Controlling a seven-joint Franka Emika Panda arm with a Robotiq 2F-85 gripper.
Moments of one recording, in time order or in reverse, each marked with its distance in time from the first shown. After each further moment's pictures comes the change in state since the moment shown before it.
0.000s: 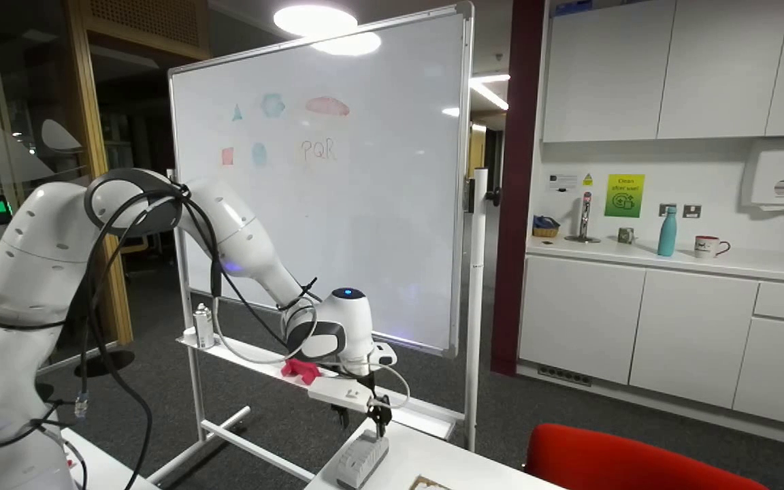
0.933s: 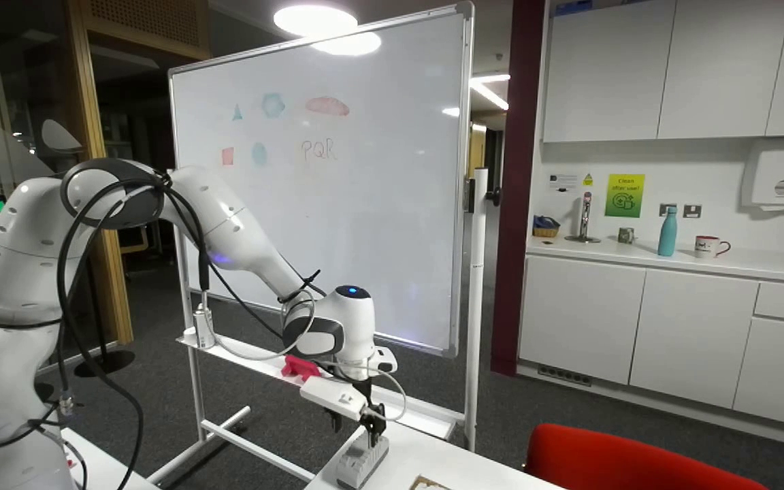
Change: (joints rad) arm -0.026 -0.066 -0.039 -0.030 0.055 -0.125 -0.037
